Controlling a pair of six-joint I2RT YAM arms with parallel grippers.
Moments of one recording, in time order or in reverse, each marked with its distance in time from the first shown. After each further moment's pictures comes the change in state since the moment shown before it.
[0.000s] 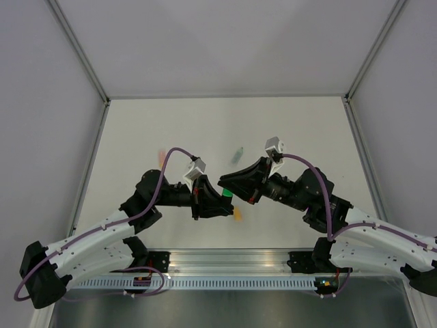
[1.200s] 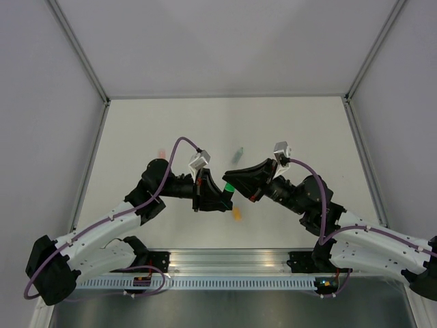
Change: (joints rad) left arm 0.111 0.113 0.040 -0.010 0.138 -0.065; right arm -0.037 -0.030 -0.185 0.232 0.066 0.006
